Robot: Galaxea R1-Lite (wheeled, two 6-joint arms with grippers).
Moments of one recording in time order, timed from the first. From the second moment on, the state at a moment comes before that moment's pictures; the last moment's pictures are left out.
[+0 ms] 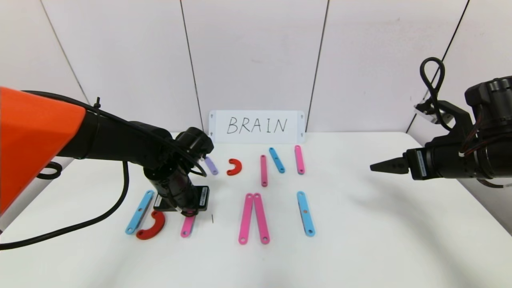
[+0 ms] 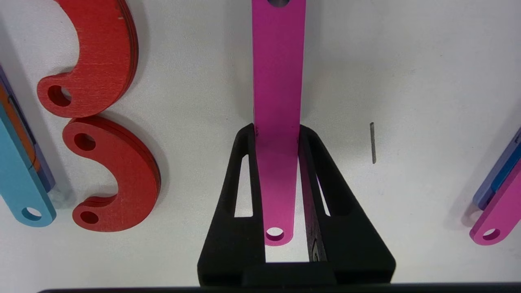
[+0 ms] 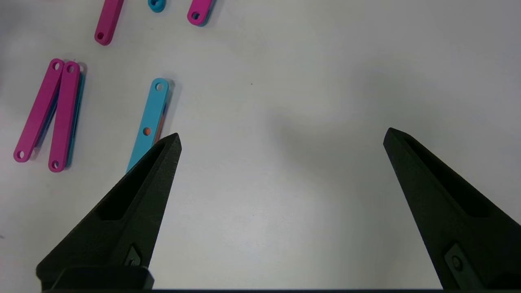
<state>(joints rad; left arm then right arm) -0.45 2.03 -1.38 0.57 0.10 -0.44 0.10 1.58 -1.04 0.18 0.24 -0.02</state>
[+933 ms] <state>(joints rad) -0.45 2.04 -1.38 0.57 0.11 -0.44 0.10 1.58 -1.04 0.18 0.24 -0.02</state>
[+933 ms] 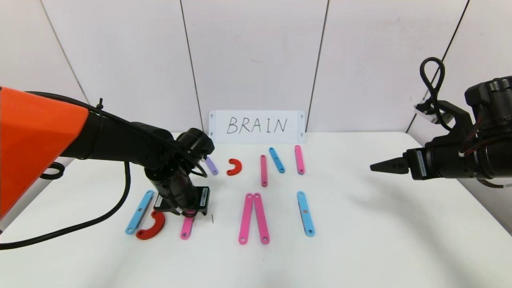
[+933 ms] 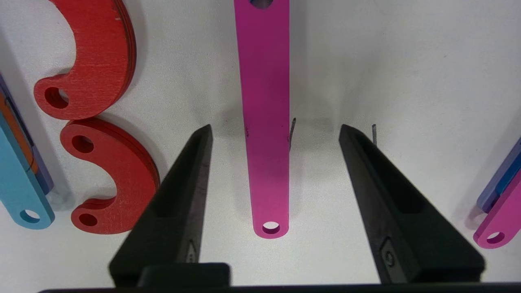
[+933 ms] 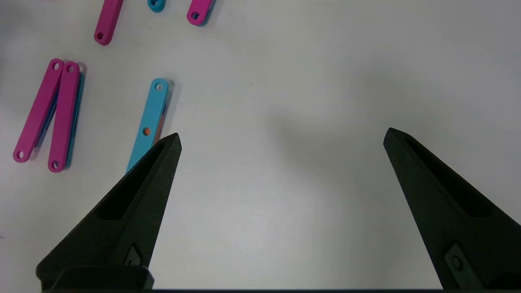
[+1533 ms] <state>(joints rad) -0.46 2.02 -1.40 0.56 0.10 -0.44 0.10 1.58 -1.04 0.18 0.24 -0.02</state>
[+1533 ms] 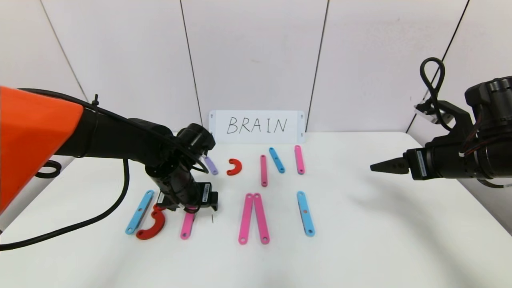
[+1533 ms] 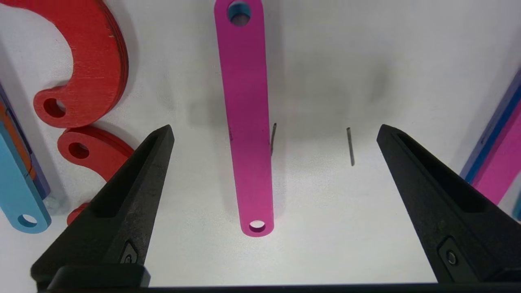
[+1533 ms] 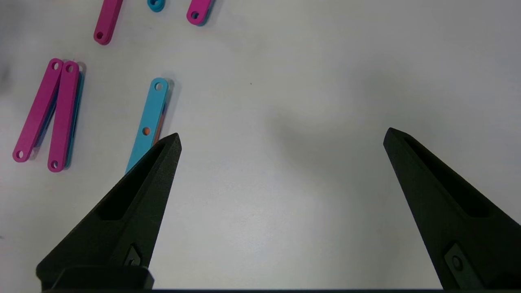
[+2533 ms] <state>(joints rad) -0.44 2.07 -1.51 0.55 0.08 -0.44 0.09 1.58 -1.04 0.18 0.24 -0.02</state>
